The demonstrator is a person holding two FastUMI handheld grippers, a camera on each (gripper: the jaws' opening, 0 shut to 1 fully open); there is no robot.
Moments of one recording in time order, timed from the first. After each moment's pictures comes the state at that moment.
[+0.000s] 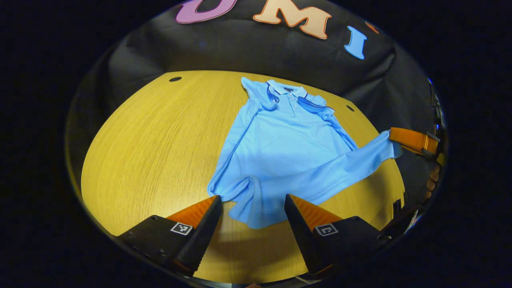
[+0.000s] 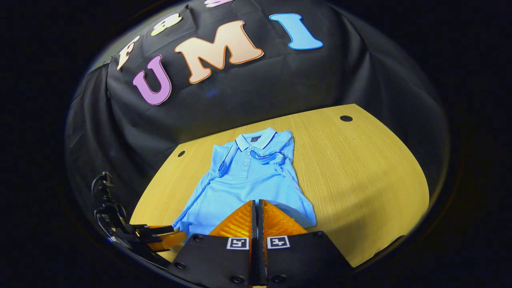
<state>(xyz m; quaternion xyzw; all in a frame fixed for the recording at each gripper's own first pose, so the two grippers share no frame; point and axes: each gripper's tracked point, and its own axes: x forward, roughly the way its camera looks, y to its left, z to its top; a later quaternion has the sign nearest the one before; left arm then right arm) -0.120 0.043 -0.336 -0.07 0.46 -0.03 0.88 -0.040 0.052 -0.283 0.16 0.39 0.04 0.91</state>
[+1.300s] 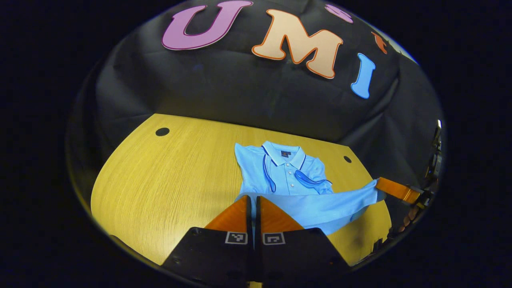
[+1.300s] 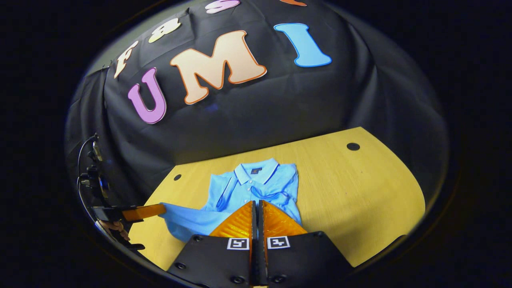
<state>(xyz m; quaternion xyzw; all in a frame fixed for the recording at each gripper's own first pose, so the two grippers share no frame) 0.082 0.057 -0.221 -0.10 0.34 -0.05 0.93 0.087 0.042 -0.259 0.17 0.32 0.01 0.93</state>
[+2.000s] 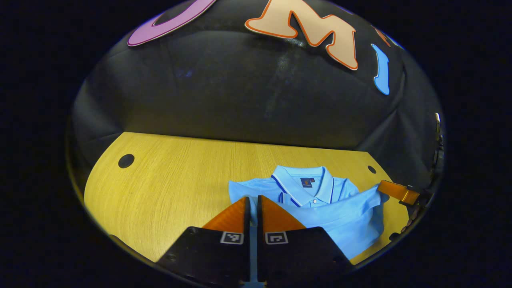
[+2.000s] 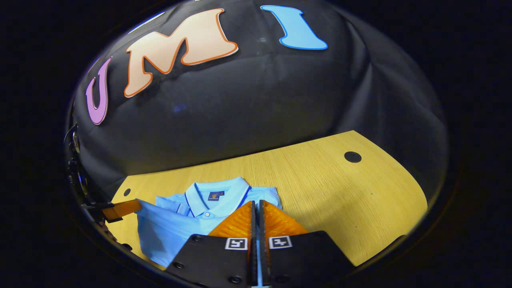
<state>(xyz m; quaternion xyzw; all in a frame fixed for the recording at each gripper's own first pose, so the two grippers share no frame) 0.241 0.060 -0.295 -0.06 0.31 -0.06 0.95 0.214 0.016 -0.360 0.12 0.33 -0.08 0.93</state>
